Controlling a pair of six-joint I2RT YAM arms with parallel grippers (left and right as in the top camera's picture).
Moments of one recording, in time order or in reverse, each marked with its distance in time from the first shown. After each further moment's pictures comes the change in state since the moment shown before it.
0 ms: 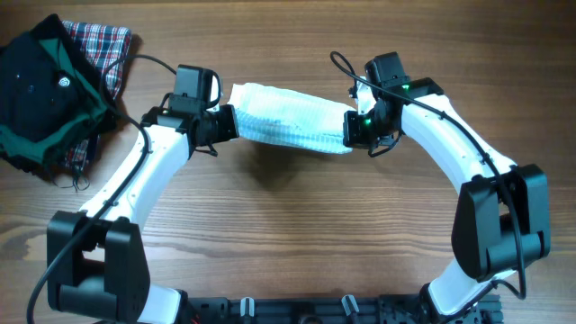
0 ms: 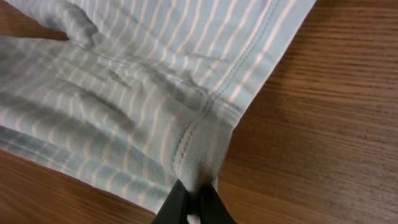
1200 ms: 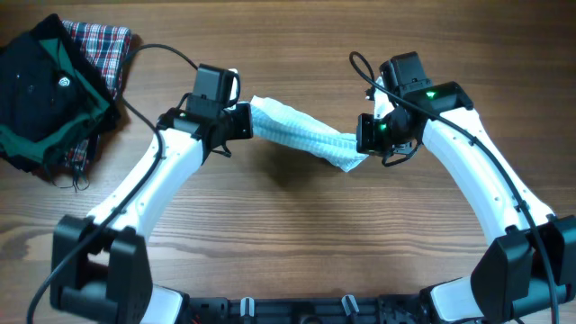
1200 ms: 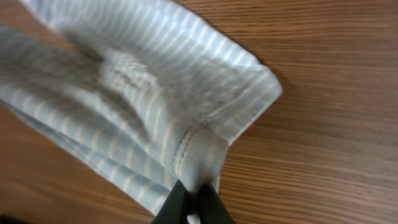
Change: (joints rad) left arm -0.100 -0.007 0.010 0.058 -0.085 0.029; right arm 0.000 -0.199 0.001 -0.181 0.073 0.104
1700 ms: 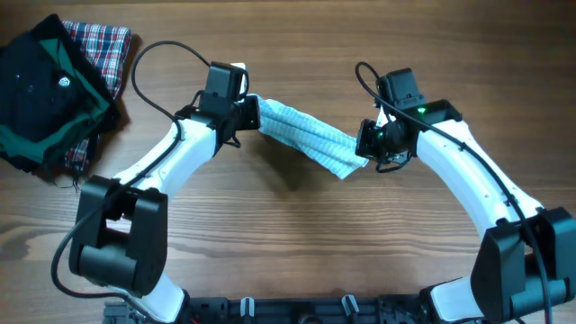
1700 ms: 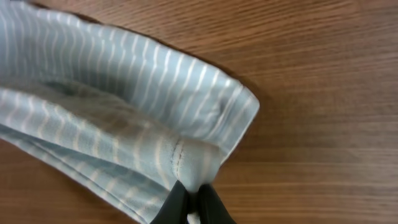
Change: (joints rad) left arm -0.005 0.149 0.000 0.224 -0.023 0.004; right arm 0.000 0.000 -0.171 0.220 0.085 0.166
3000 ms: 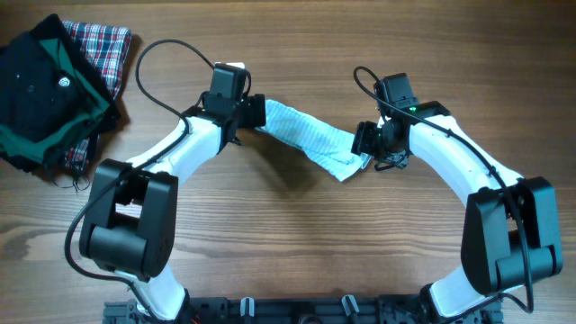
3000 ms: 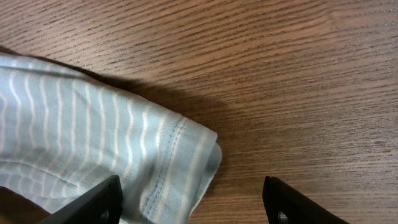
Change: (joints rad) left arm 0.001 0.083 0.000 0.087 -0.107 0.042; right arm -0.026 0.120 -0.027 0.096 0.078 -0.002
